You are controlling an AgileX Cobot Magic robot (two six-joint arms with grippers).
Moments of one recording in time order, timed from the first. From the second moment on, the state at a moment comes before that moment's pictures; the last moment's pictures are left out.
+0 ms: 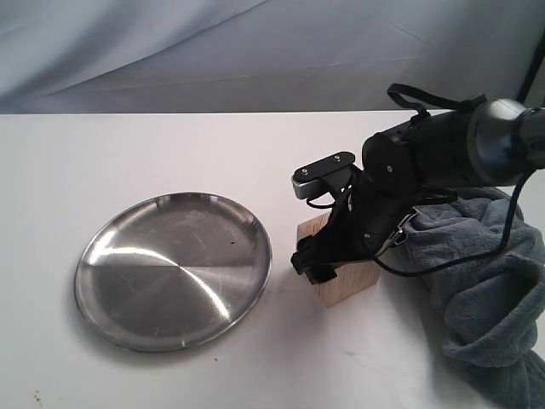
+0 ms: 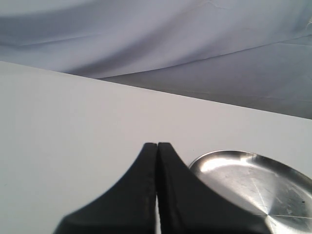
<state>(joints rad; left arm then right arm) 0.06 0.00 0.00 -0.06 0.25 -0.12 0.54 1.95 -1.15 -0.01 0.59 0.03</state>
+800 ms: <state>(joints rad) 0.06 0.00 0.00 -0.06 0.25 -0.12 0.54 1.80 -1.15 -0.01 0.63 0.03</state>
